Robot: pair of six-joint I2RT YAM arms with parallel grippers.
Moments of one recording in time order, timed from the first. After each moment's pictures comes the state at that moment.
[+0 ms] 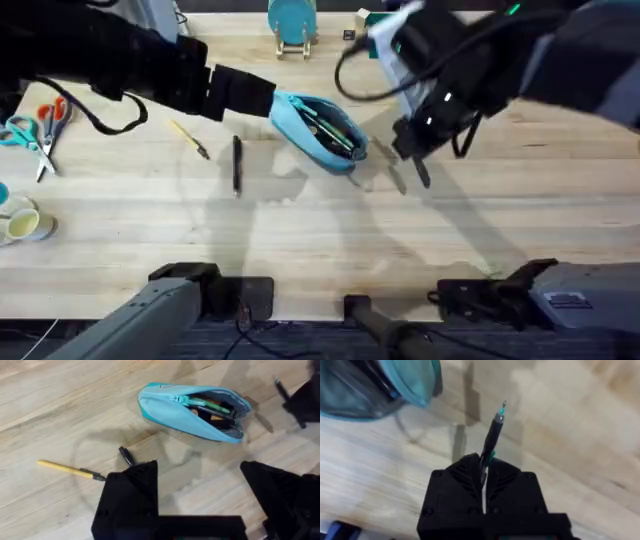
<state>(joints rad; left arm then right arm) 0.02 1.15 1.29 -1.20 0.40 0.30 0.55 1.55 1.18 -1.07 0.13 -0.02</state>
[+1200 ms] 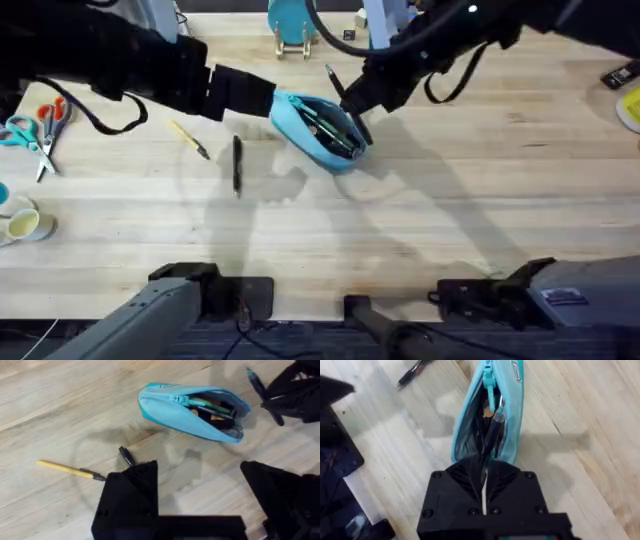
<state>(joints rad) 0.02 1.15 1.29 -1.20 0.40 0.30 0.55 1.59 1.46 -0.96 -0.33 -0.32</state>
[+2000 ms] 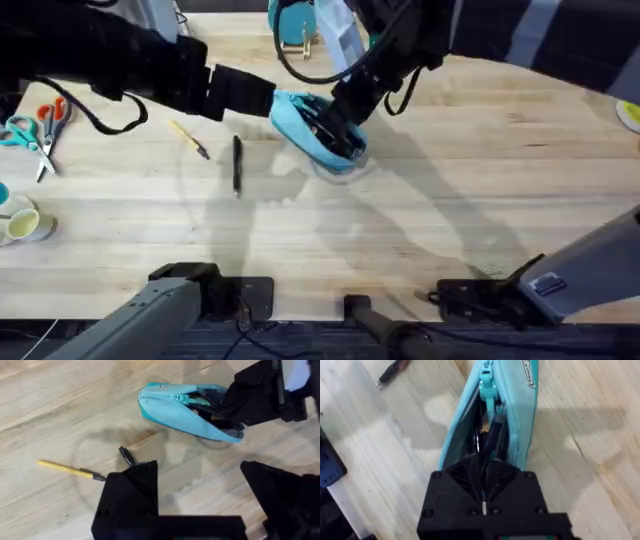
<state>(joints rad) 0.02 1.15 1.29 -1.20 0.40 0.30 0.57 1.82 1.46 -0.84 -0.36 -0.32</state>
